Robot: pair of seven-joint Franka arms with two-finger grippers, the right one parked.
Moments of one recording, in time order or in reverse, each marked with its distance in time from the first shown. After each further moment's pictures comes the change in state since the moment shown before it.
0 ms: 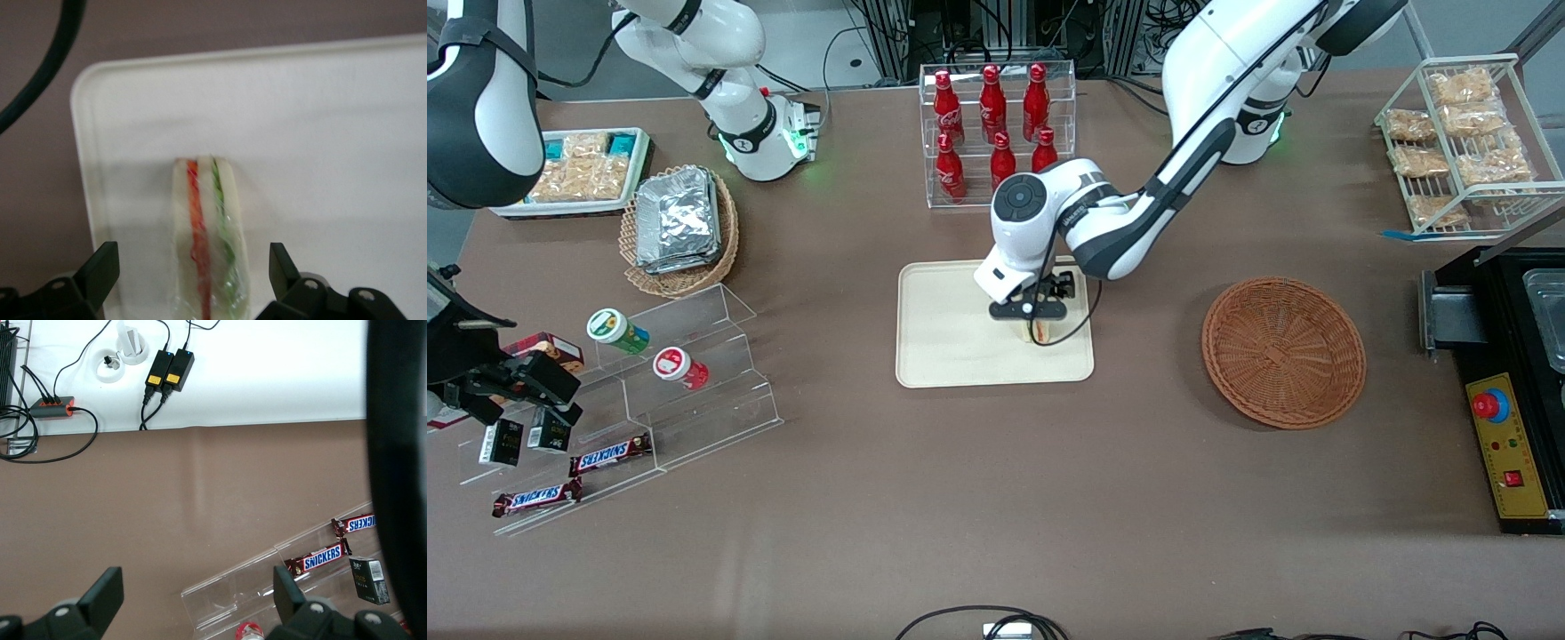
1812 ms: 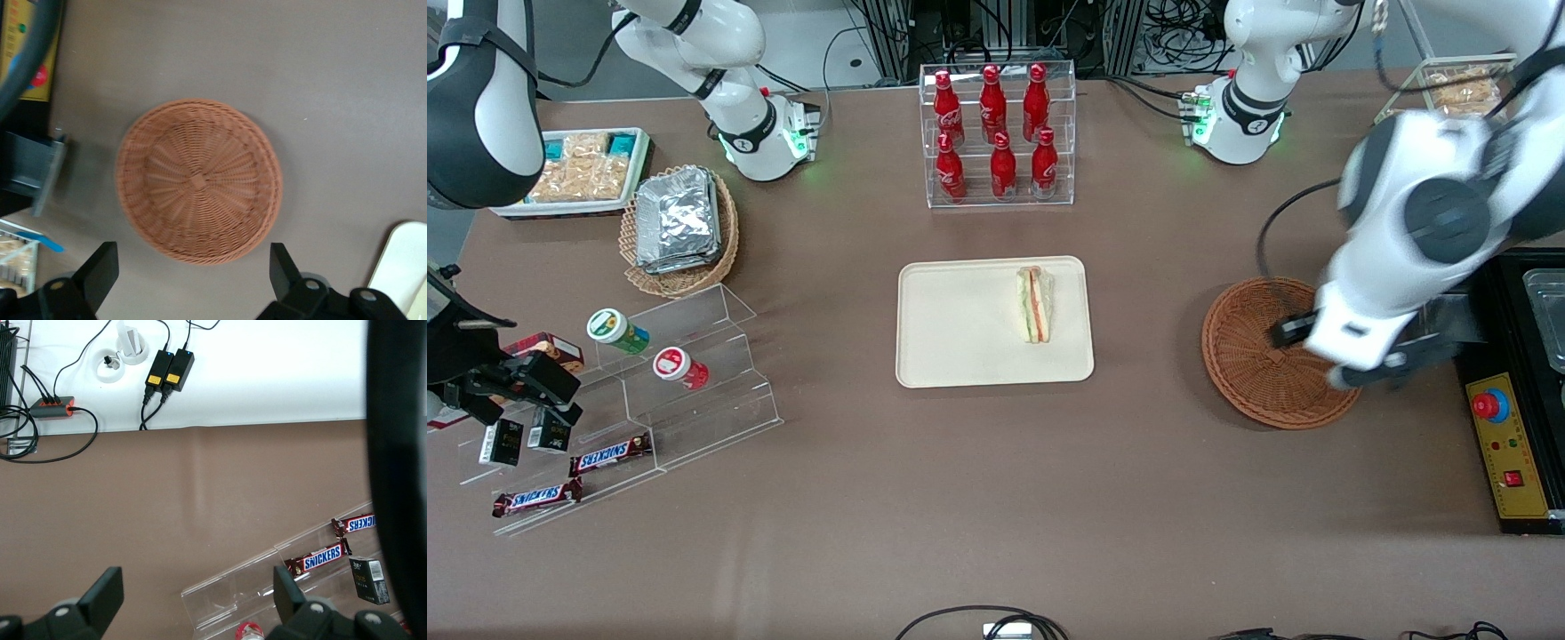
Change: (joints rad) arm 0.479 -0.416 0.175 0.141 -0.191 -0.534 0.575
